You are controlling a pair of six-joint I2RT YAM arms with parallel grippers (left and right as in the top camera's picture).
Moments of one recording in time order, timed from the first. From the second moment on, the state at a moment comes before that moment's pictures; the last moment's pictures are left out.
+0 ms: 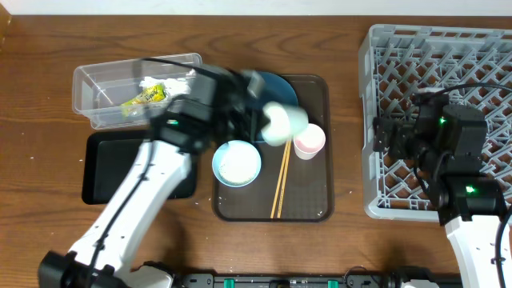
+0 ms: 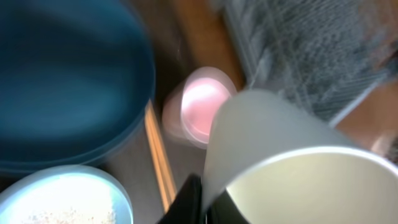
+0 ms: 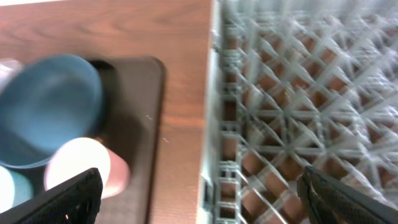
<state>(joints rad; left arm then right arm) -0.35 1.44 1.19 -0.54 0.57 -0.32 0.00 1.04 0.90 -0.54 -0.17 0.09</state>
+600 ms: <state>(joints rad) -0.24 1.68 1.19 0.09 1.27 -0.75 0.00 1.30 0.91 0.01 -1.30 -0.16</state>
